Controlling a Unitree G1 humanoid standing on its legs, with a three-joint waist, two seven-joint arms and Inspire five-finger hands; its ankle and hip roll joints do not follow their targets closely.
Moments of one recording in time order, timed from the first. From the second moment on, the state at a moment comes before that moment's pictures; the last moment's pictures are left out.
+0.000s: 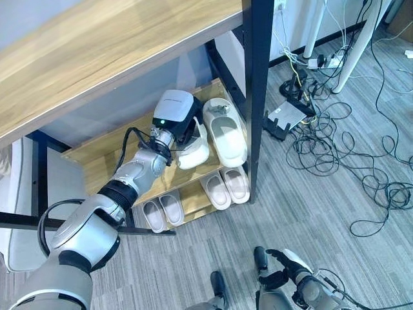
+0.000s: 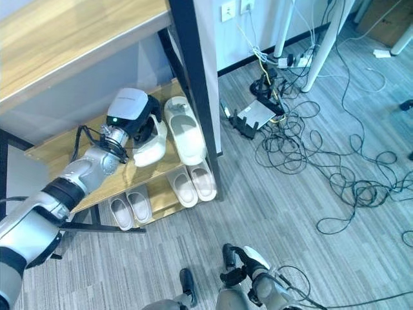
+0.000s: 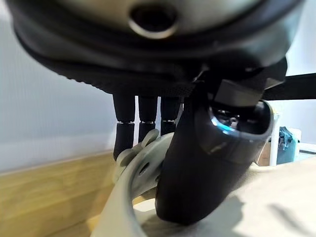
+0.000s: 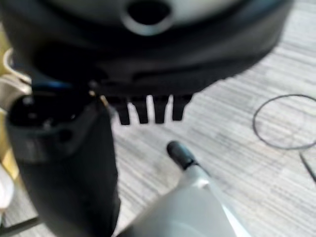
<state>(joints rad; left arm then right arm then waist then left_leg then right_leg) -1.02 0.53 -0.73 0.77 0.51 -0.06 0.39 -0.10 -0.46 0.52 0.90 -0.23 -0.09 -0.10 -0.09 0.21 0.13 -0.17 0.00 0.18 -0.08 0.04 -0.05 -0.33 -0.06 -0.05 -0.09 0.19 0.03</state>
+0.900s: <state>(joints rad) -1.01 0.53 -0.73 0.68 0.51 -0.06 0.39 -0.10 -0.46 0.52 0.90 -0.23 -0.10 -0.10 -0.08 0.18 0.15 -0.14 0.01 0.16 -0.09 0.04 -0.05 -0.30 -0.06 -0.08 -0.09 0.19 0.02</state>
